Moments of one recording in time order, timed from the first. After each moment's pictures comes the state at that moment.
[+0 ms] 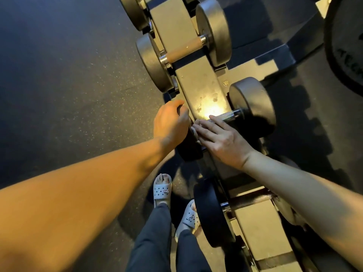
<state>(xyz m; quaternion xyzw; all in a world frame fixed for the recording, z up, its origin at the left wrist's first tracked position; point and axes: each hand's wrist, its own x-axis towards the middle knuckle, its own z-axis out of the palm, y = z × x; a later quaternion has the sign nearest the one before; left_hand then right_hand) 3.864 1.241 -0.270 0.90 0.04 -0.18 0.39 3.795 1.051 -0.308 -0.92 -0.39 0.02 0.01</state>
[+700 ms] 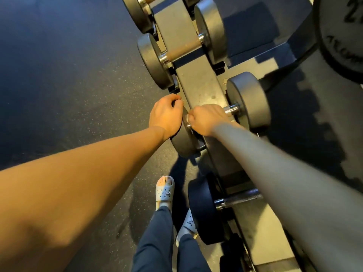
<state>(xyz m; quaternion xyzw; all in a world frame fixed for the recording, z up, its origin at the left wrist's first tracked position) 3.864 1.241 -0.277 0.90 0.06 -0.17 0.39 3.855 1.098 -0.271 -0.95 -0.08 0.28 0.13</state>
